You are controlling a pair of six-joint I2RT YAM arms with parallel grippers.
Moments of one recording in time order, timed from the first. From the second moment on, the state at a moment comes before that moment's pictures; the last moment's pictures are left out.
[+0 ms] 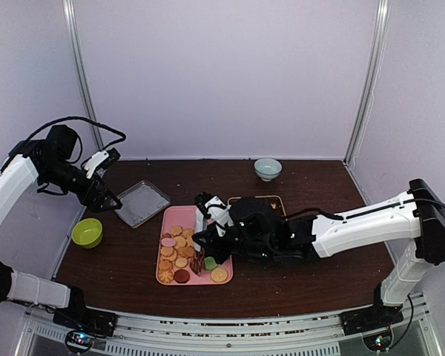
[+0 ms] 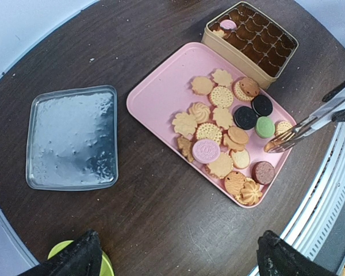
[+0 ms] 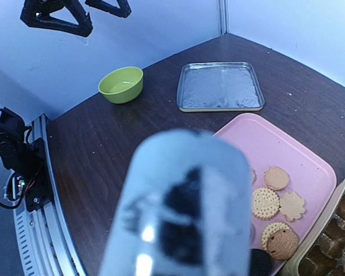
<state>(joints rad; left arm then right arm) -0.09 1.21 1.27 -1.15 0.51 0.57 1.23 1.68 1.09 0.17 0.17 0.27</state>
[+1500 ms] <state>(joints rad) -0.09 1.20 1.27 -1.15 0.51 0.57 0.75 1.58 1.21 -0.10 0.27 0.02</state>
